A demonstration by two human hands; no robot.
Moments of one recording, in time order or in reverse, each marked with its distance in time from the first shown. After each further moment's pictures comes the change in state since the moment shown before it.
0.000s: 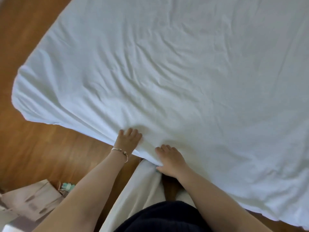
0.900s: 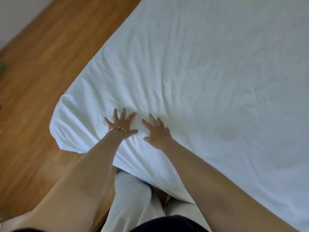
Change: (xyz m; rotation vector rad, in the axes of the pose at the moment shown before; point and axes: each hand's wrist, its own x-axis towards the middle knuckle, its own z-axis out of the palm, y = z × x) left_hand 0.064 -0.235 -0.013 -0.642 -0.078 -0.370; right_hand 0.217 -0.111 -0.150 0.151 -0.023 0.139
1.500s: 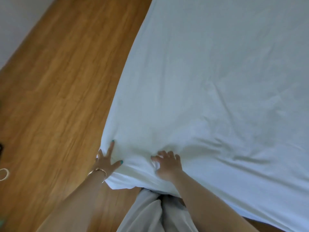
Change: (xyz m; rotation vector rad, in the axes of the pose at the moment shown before) left_hand 0.053 -0.274 0.000 -0.355 -0.097 -0.035; right_hand 0.071 -0.164 0.040 0.026 -0.063 0.218
